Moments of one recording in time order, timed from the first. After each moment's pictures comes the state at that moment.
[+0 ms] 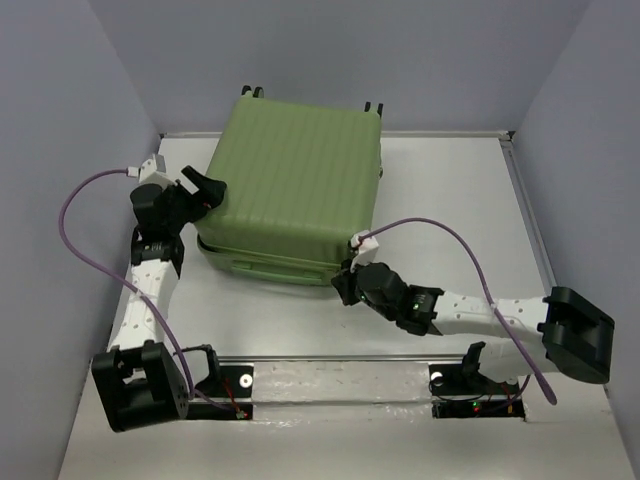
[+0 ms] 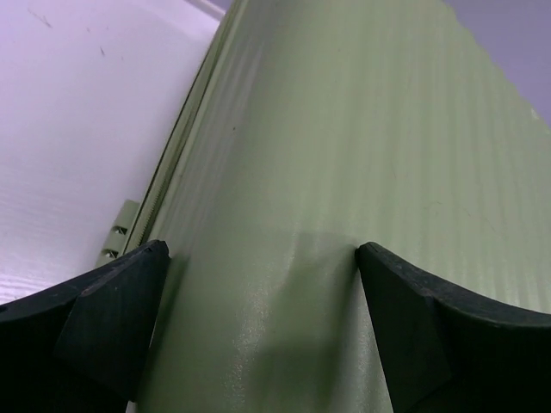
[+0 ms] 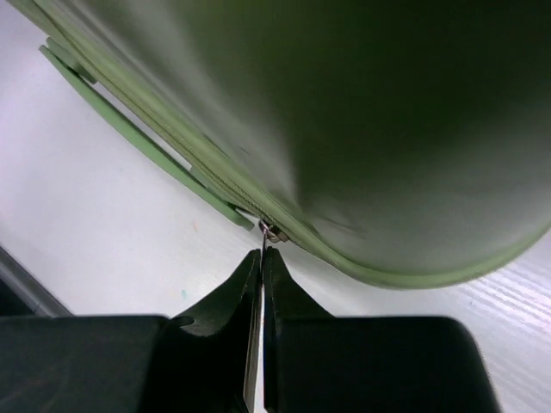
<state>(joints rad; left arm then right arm) 0.17 1.13 0.82 0.00 0.36 -0.59 1.12 1.26 0.60 0.23 0.33 0.53</state>
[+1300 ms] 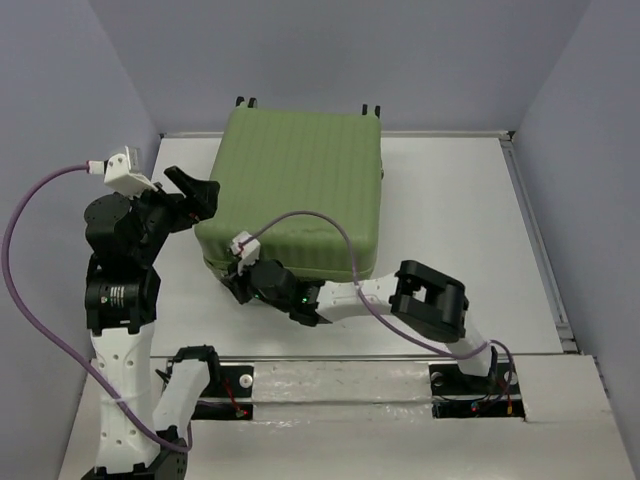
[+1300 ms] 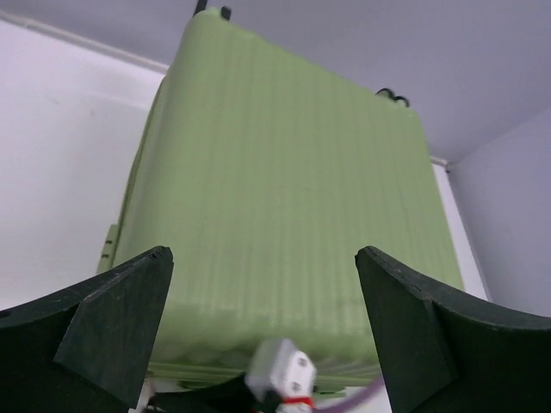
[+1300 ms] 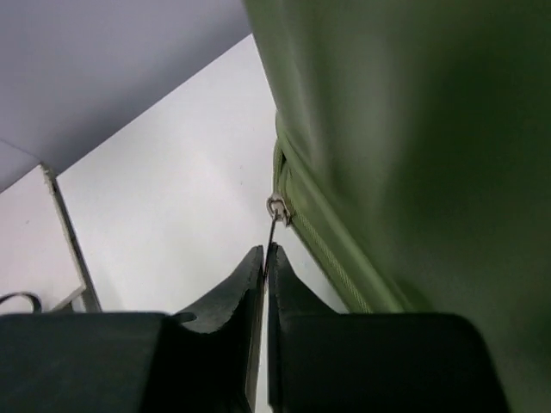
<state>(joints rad) 0.05 0.77 1.23 -0.60 0.25 -0.48 1.27 2.14 1.46 0.48 0.22 0.34</state>
